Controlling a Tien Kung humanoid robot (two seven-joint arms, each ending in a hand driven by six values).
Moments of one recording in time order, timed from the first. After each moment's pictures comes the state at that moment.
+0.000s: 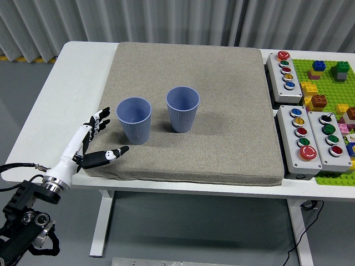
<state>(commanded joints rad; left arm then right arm) 0.03 0.32 -1.13 -1.51 1.33 0.17 -0.18 0.16 -0.07 2.00 0.24 -1.72 -0.17 -0.39</state>
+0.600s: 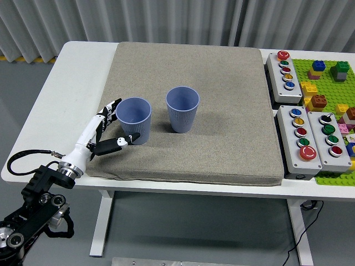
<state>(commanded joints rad) -0.12 0.27 -1.07 -1.39 1.28 0.15 -0.19 0.15 -0.06 2.00 0.24 -1.72 -0.17 -0.39</state>
